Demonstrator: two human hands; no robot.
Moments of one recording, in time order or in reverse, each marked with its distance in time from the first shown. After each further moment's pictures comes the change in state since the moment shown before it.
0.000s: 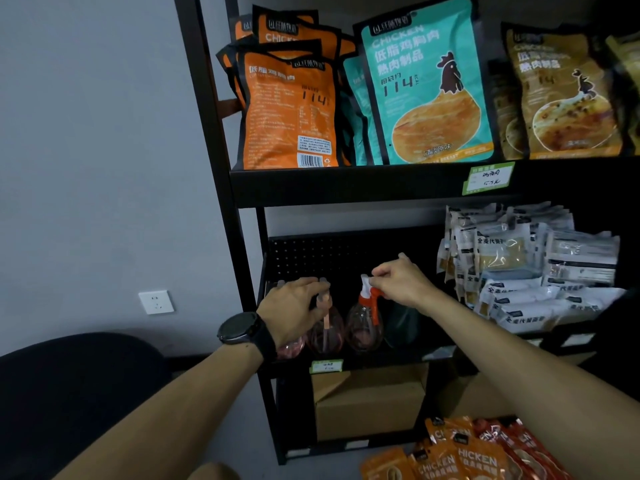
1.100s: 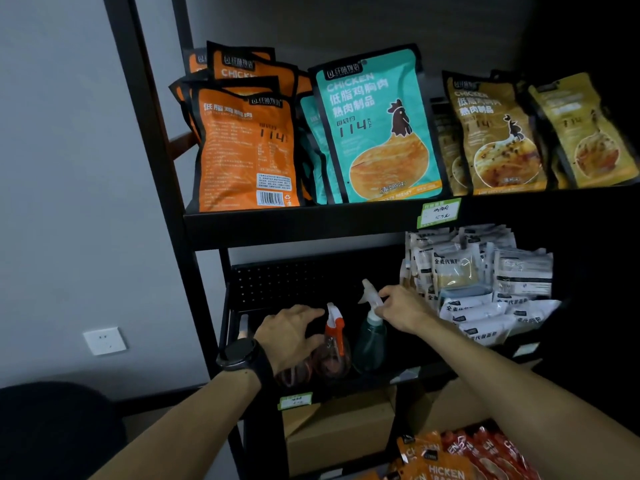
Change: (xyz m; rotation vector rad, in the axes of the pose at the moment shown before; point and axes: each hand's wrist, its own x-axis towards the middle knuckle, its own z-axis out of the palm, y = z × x) left_hand 0.040 0.026 0.009 -0.024 -0.147 0.060; right_hand 0.009 0.039 -0.041 -0.304 0.081 0.173
